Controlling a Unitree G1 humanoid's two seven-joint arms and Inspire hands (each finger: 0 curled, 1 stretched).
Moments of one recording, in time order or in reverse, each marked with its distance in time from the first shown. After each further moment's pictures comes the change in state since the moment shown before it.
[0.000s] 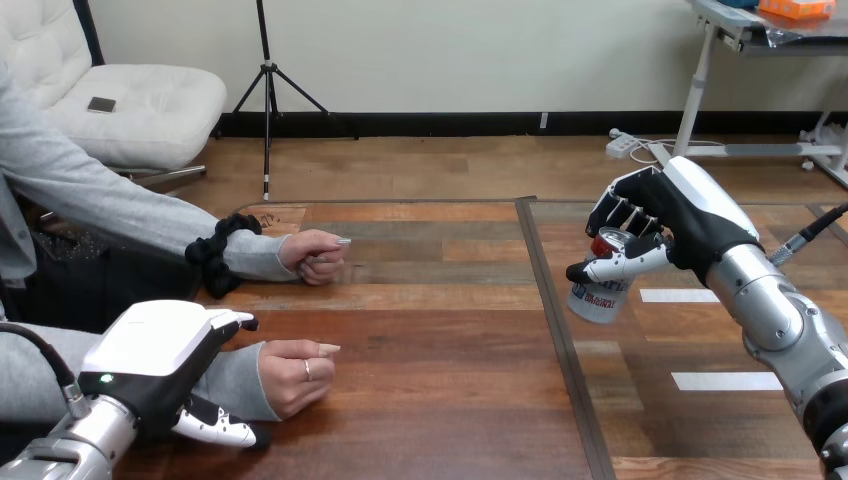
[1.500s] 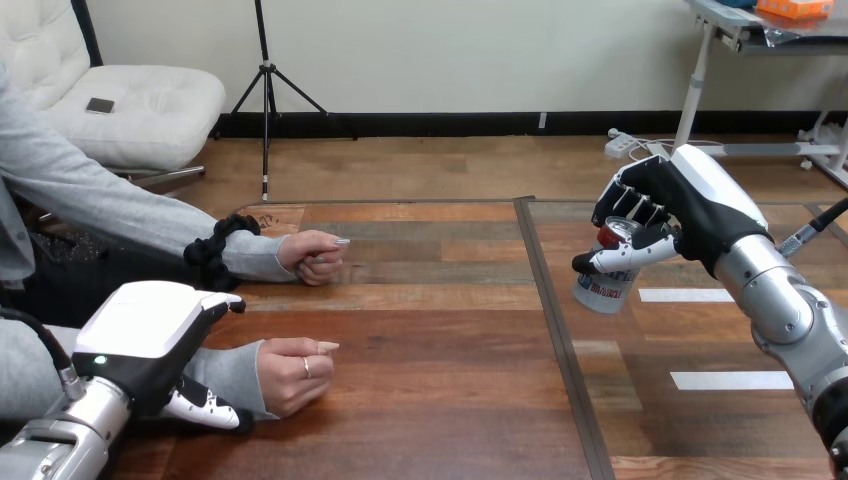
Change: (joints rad) left arm -0.104 0.034 -0.075 0.155 0.007 0.003 0.124; right arm 0.000 -0.022 -0.001 -0.031 0.001 -0.008 0.003
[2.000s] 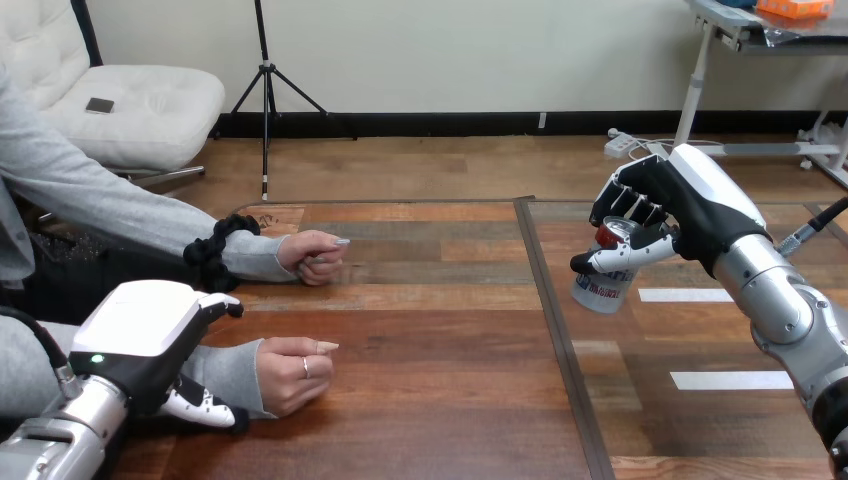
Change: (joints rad) left arm -0.006 0.015 -0.004 0.010 -0.029 -0.009 -0.014; right arm 0.000 0.000 0.000 0.000 0.000 -0.006 0.003
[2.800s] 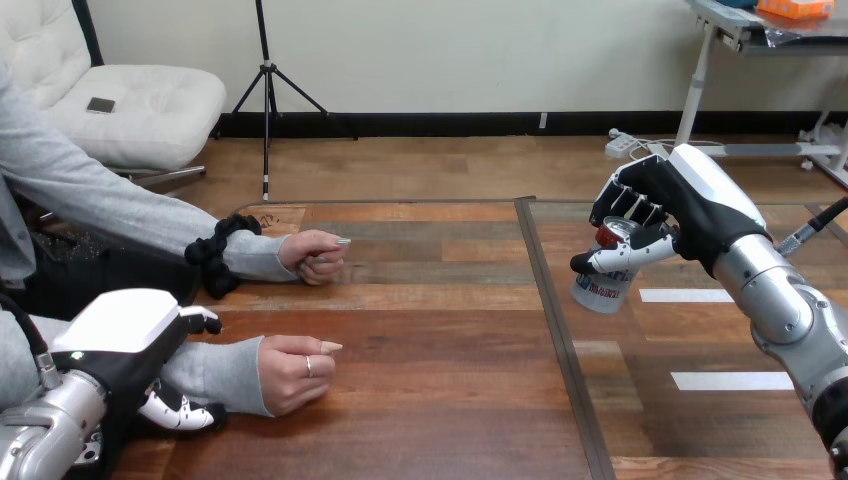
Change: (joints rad) left arm -0.015 0.040 0.001 -0.008 -0.095 0.046 -0.189; right arm 0.000 0.000 0.000 0.000 0.000 0.000 0.000
